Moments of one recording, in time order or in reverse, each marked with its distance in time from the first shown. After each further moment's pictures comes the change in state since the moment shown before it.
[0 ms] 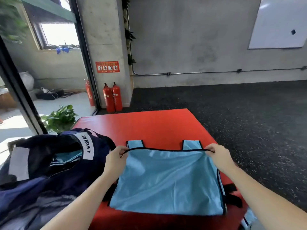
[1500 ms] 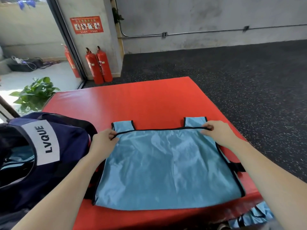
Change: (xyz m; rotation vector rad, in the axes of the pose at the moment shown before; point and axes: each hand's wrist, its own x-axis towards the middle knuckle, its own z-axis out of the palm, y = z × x) left_hand 0.100 -0.061 0.051 0.290 -0.115 -0.118; right_hand 0.094 0.032 0.055 -0.095 -0.181 0.018
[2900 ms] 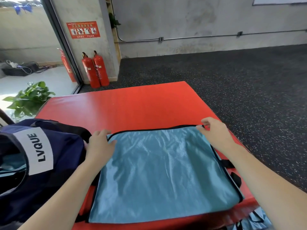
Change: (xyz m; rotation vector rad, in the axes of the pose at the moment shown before) left_hand -0.003 0.015 -0.002 0.191 0.055 0.042; right_hand -0.001 -0.014 -0.001 -0.007 0.200 -0.013
